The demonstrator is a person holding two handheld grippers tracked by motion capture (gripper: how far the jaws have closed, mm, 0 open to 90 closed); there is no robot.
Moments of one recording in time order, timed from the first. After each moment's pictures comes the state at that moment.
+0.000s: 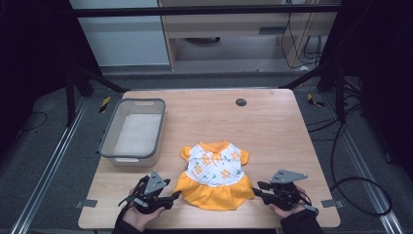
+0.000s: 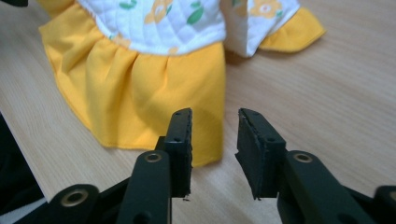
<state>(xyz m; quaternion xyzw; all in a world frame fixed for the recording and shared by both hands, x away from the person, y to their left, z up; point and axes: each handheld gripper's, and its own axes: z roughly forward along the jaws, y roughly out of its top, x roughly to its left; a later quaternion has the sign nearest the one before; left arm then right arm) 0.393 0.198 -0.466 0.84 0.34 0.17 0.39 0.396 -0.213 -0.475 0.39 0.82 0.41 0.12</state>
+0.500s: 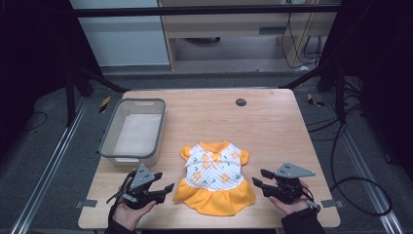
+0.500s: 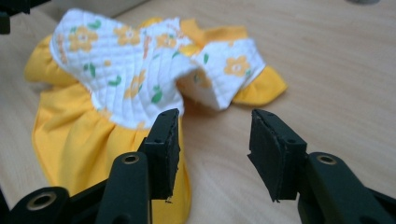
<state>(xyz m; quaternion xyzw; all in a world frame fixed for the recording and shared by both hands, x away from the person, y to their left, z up) 0.405 0.215 -0.443 0.81 0.36 0.18 0.42 0.406 -0.216 -0.456 0.39 0.78 0.46 0.17</state>
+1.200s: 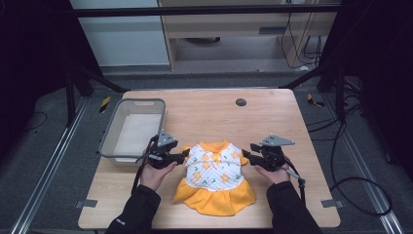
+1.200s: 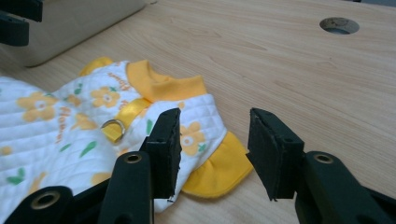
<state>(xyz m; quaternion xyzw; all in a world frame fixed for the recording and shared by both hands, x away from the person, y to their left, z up) 0.511 0.165 -0.445 0.81 0.38 0.20 0.40 0.497 -0.190 -0.462 0.42 0.76 0.46 0.19</state>
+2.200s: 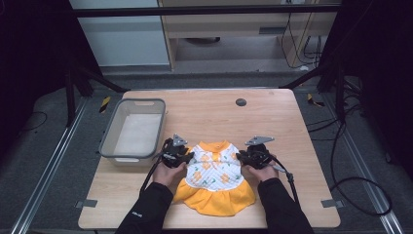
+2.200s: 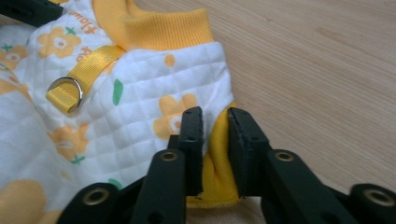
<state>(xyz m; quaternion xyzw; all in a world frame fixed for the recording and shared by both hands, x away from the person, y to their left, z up) 0.537 0.144 -0.497 0.83 0.39 0.16 0.35 0.527 -0.166 -0.502 0.41 0.81 0.39 0.15</state>
